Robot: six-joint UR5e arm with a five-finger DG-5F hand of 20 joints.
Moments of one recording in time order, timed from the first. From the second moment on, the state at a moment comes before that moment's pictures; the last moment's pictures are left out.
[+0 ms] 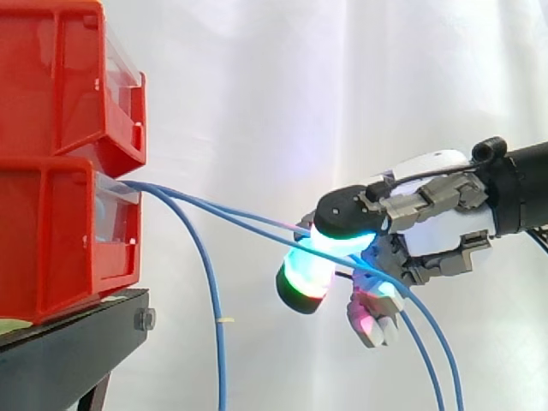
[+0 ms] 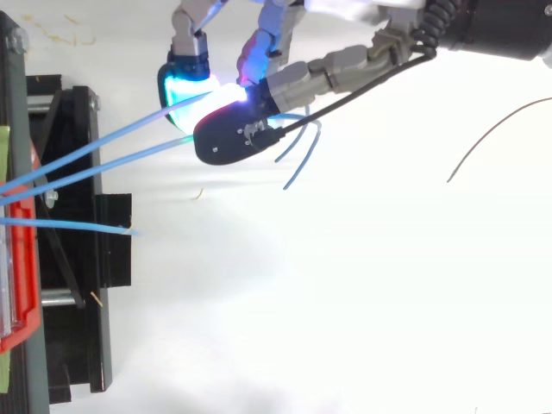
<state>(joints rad) -0.01 -2.28 -1.04 -3.20 -1.36 -0.49</state>
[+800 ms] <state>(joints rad) 0.01 -2.28 -0.95 -3.34 -1.32 -0.58</state>
